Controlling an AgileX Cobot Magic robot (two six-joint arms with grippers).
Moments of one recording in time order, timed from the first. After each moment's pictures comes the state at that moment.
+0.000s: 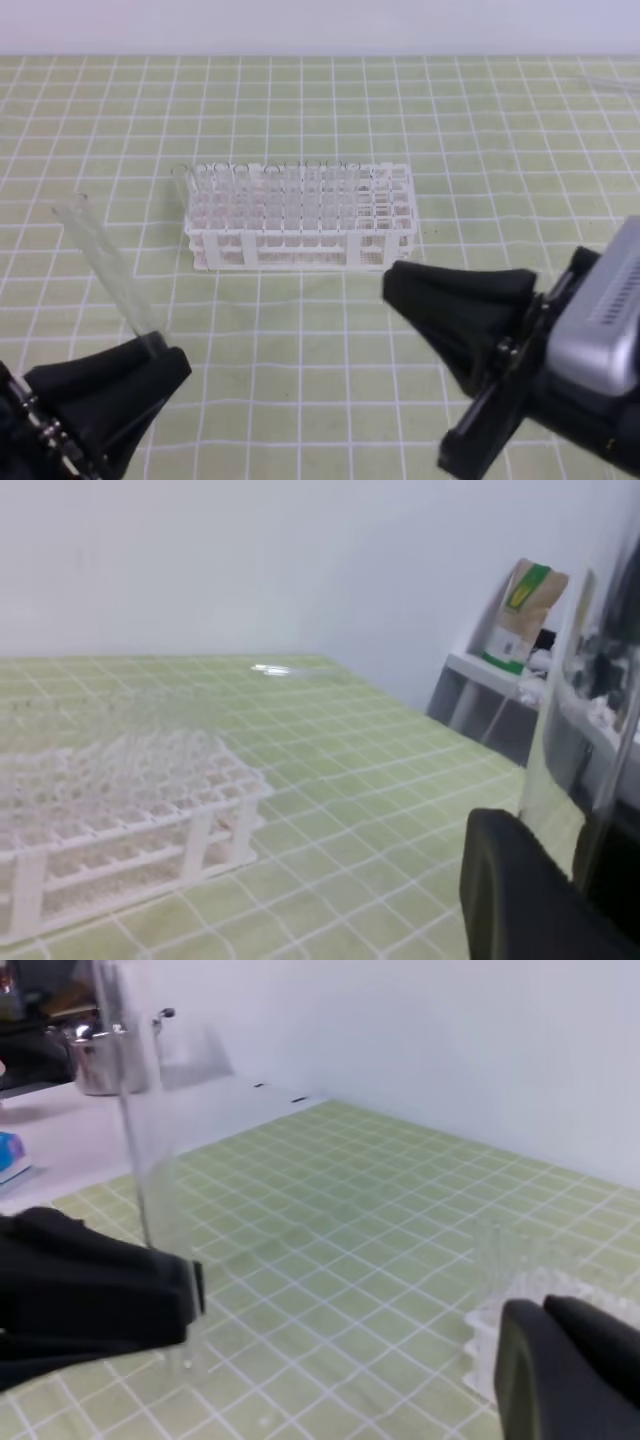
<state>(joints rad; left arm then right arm) -0.85 0.57 -0.20 0.16 -0.23 -0.35 1.02 0.94 -0.60 0.47 -0.23 -0.38</state>
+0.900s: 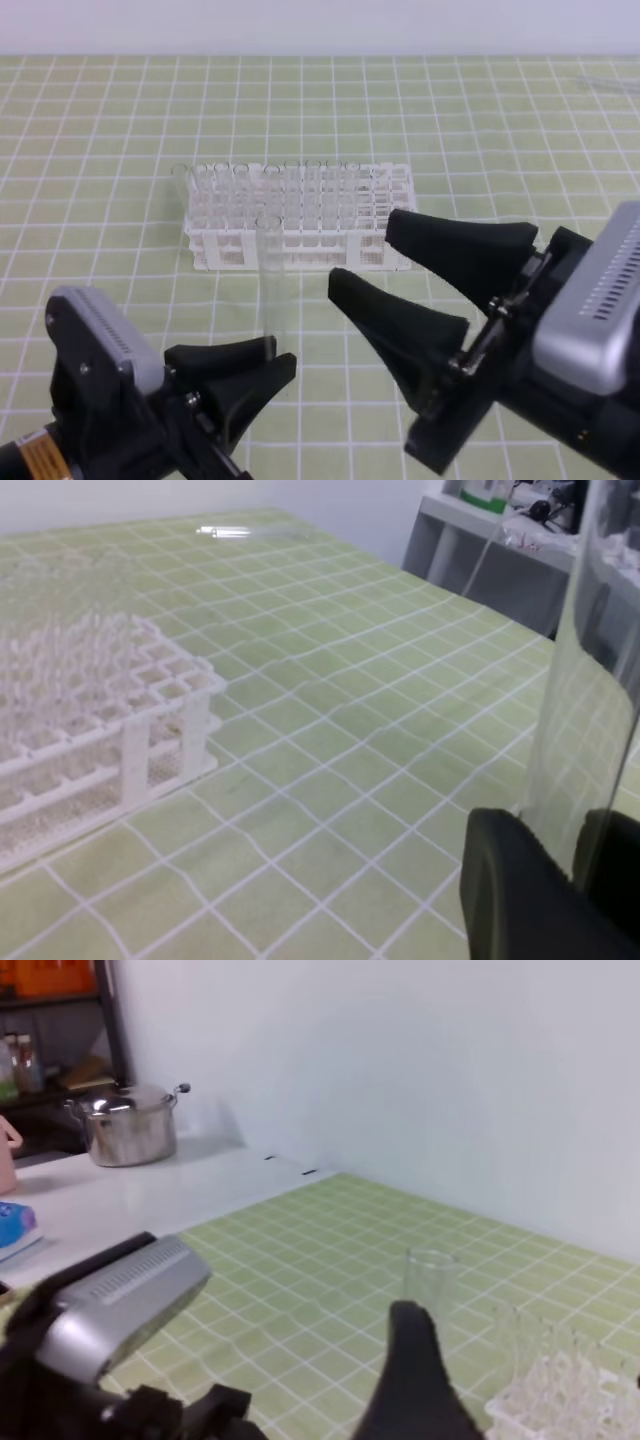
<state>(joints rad) -0.84 0.96 -0.28 0.36 -0.45 -0.42 1.13 1.01 -0.62 0.47 -0.39 -0.37</state>
